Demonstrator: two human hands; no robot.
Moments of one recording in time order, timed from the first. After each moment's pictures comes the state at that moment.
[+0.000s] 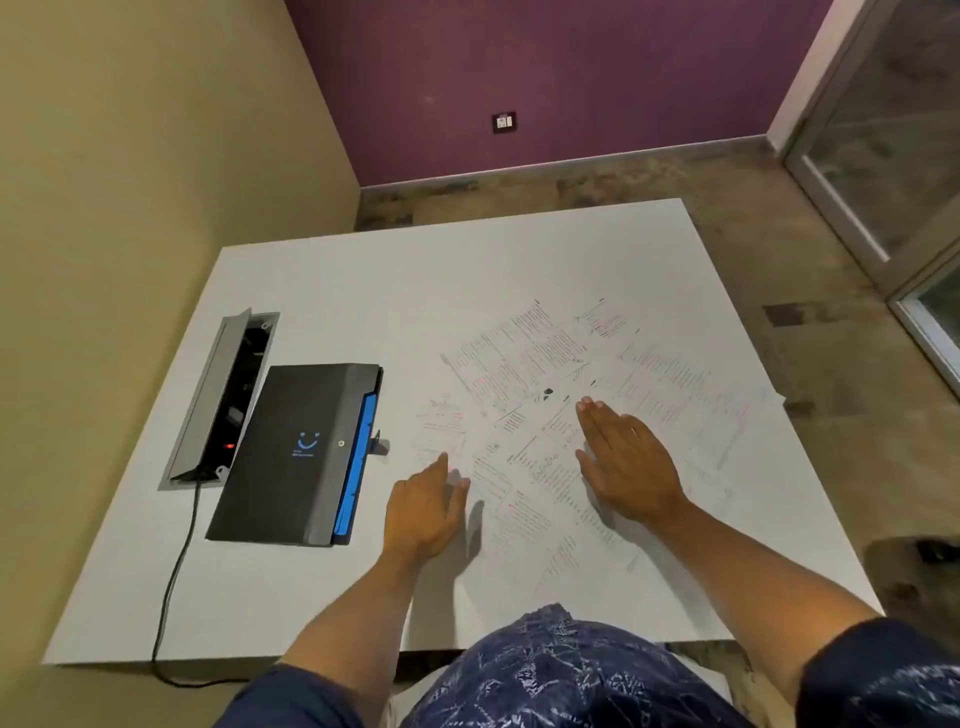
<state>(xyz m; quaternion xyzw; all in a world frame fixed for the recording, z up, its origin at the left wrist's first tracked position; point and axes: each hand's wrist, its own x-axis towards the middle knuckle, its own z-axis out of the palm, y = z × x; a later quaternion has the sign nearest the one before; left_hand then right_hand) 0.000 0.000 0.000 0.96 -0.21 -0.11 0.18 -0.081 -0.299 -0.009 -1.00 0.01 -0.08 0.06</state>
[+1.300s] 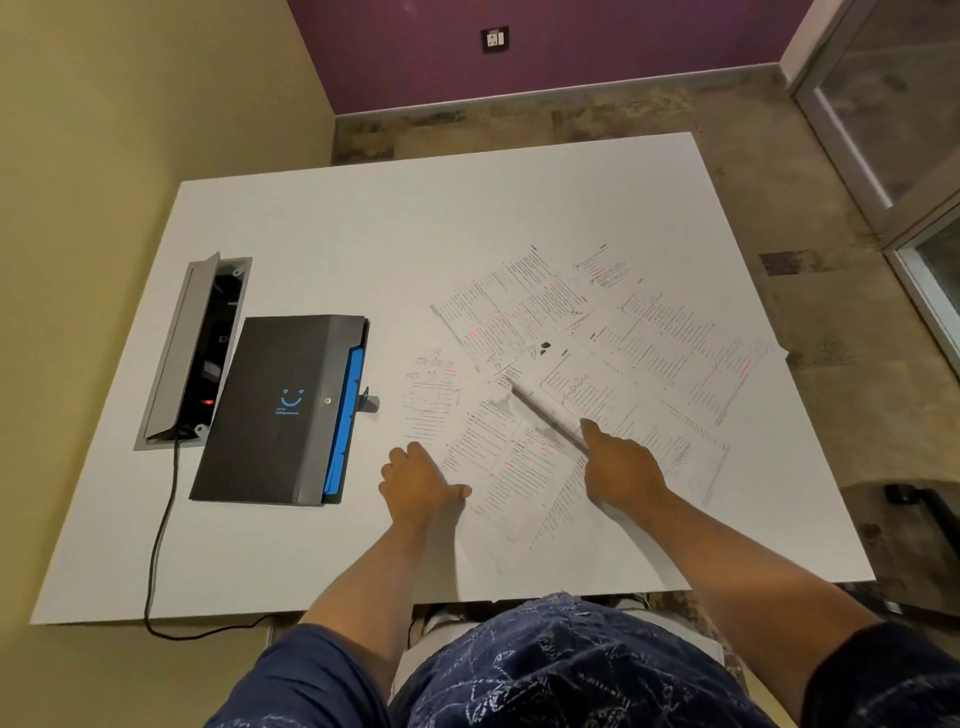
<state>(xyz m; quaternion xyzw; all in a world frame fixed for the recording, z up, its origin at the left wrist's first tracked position) 0.001 -0.006 -0.044 0.96 0.00 -0.26 0.08 -0.096 -0.268 -0.033 -0.94 0.19 0.26 0.13</state>
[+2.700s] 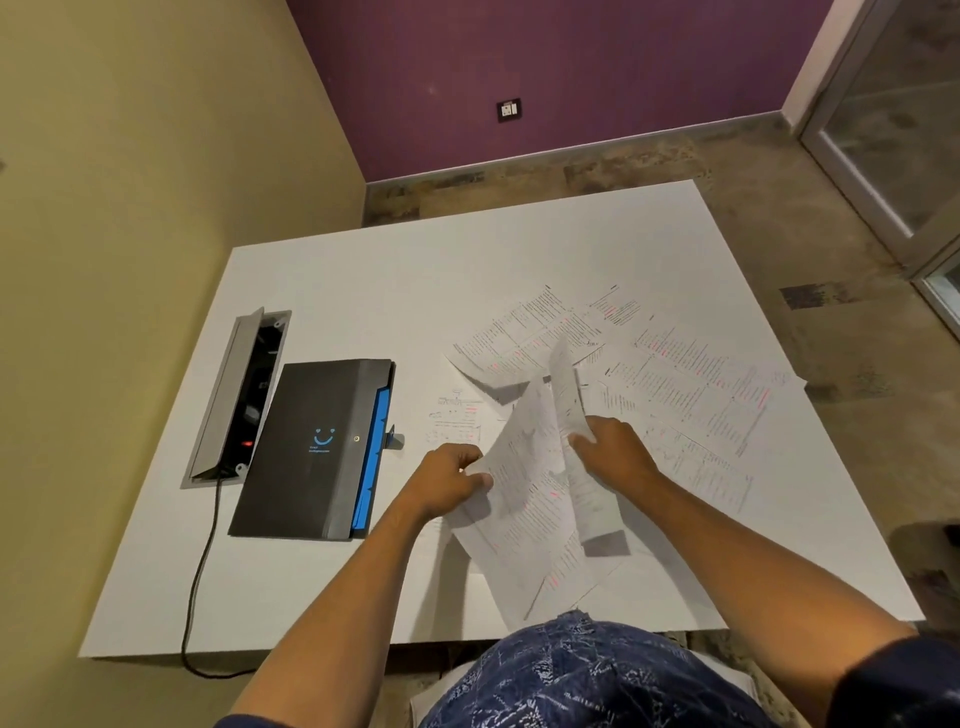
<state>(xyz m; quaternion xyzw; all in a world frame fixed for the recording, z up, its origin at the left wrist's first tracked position) 0.039 -0.016 0.036 0.87 -0.17 -0.34 0.30 -0.050 -0.263 0.012 -0.85 0.26 0.10 0.44</state>
